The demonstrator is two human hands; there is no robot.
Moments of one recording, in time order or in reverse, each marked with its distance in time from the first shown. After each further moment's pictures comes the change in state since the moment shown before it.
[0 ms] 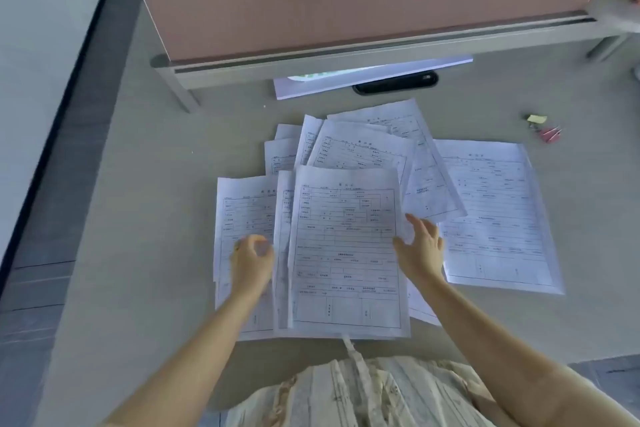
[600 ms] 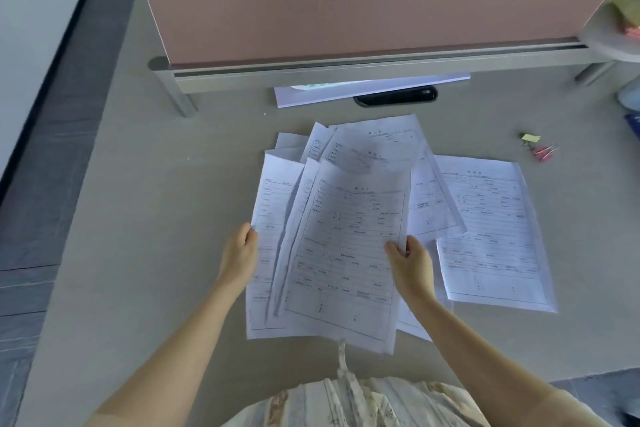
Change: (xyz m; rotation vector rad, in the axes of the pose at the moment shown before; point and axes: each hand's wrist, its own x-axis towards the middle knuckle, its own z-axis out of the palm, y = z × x) left_hand 0.032 0.014 -0.026 -0.105 -0.026 0.158; right_hand -0.013 -0.022 0.013 0.369 0.045 0.008
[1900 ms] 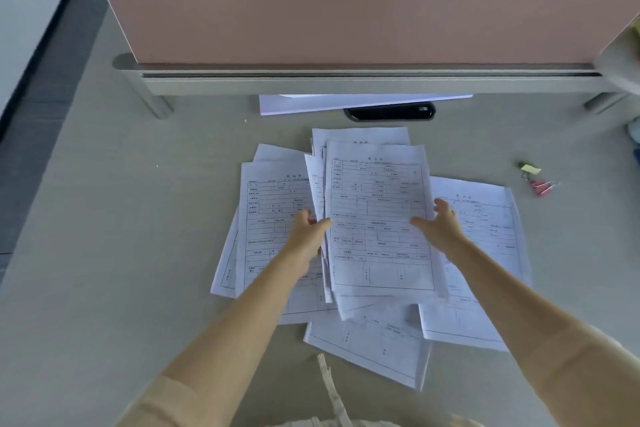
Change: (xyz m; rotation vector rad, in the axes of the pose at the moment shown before) left_hand 0.046 0.104 0.119 -0.437 -0.357 -0.377; right_hand 0.162 -0.043 -0.071 -0.356 -0.128 0.121
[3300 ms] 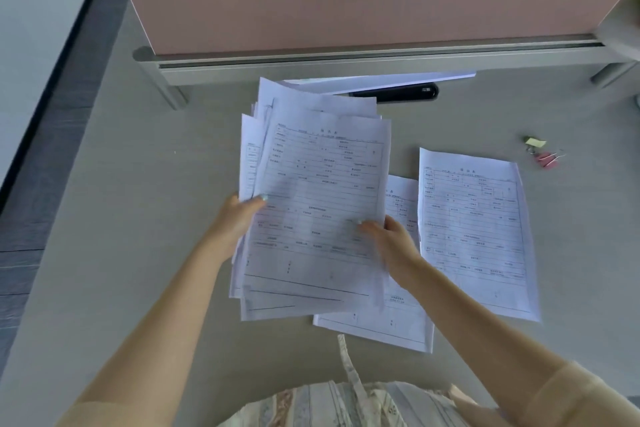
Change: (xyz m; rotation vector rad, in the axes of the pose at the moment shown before) left_hand -0.055 0.000 -0.101 0.070 0.249 0.258; right_hand -0.112 -0.005 0.072 0.484 -0.271 -0.066
